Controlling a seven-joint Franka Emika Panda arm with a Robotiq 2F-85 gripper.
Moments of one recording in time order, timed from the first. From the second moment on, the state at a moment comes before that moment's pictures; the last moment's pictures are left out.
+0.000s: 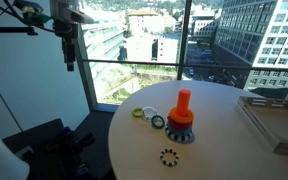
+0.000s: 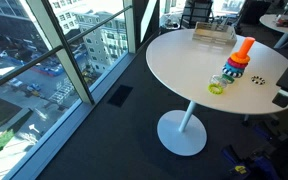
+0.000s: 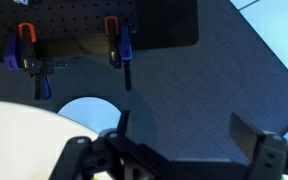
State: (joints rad) arm 0.14 -0.61 0.19 -2.65 0.26 1.87 0.31
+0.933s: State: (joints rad) arm 0.11 -0.61 0.19 -2.64 0.25 1.90 0.31
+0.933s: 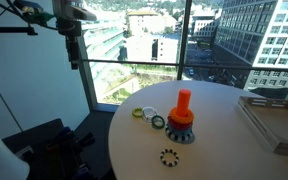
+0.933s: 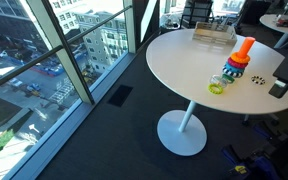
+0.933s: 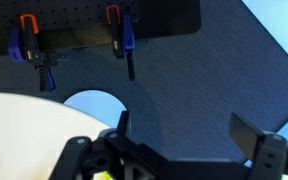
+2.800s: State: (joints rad) arm -0.20 -0.42 0.09 -2.50 -0.03 2.19 0.52
